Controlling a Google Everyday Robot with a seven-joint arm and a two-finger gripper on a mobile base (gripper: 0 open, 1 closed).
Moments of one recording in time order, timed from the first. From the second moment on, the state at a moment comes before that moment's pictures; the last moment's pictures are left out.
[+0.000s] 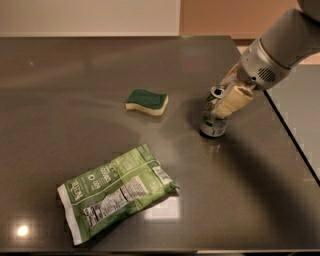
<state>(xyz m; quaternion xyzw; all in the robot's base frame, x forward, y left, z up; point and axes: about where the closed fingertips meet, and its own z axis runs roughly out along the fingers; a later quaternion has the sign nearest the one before) 0.531 -0.154 0.910 -0.58 0.77 0.12 0.22</state>
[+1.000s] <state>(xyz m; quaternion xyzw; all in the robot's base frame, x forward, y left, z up) 0.585 -0.105 0.916 -0.62 0.73 0.15 0.23</state>
